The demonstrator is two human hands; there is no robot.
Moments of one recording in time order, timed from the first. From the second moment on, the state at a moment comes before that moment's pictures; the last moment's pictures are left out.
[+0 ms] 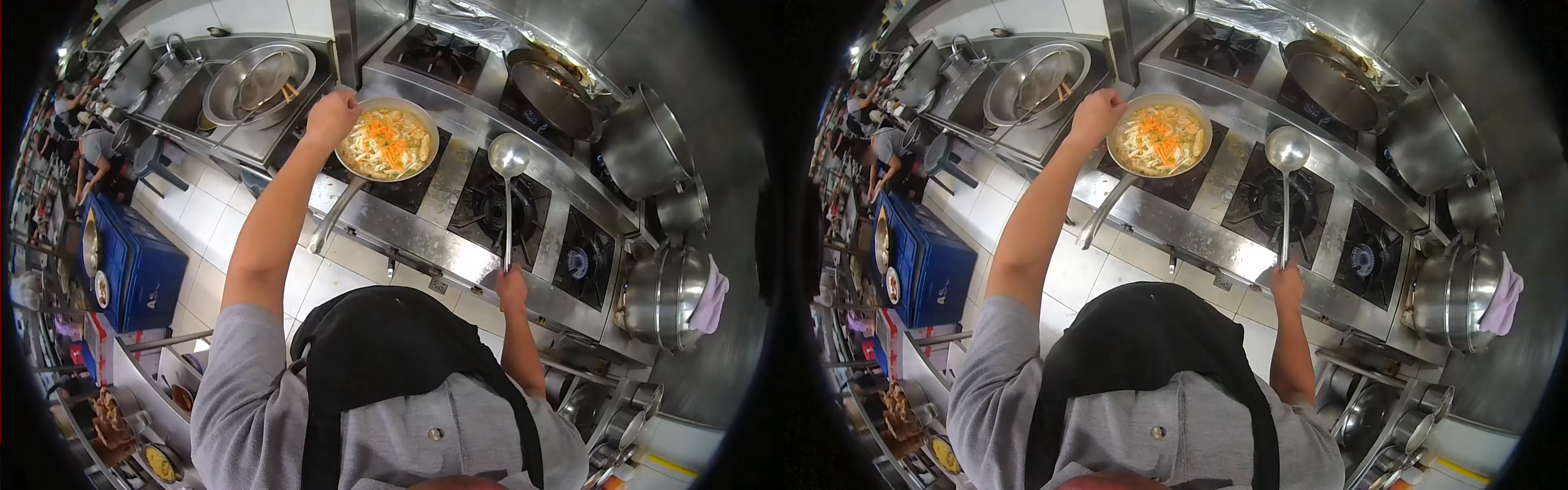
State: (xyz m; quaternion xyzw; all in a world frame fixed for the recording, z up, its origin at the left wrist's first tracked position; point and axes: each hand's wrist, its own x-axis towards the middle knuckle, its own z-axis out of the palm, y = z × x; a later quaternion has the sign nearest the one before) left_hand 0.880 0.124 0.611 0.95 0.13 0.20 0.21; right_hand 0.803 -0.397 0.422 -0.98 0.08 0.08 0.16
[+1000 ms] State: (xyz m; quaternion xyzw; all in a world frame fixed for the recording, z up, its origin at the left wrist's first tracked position) left_hand 0.724 0.135 0.231 0.62 0.32 -0.18 0.70; right_hand 0.672 -0.147 0.583 -0.86 0.12 0.21 0.44
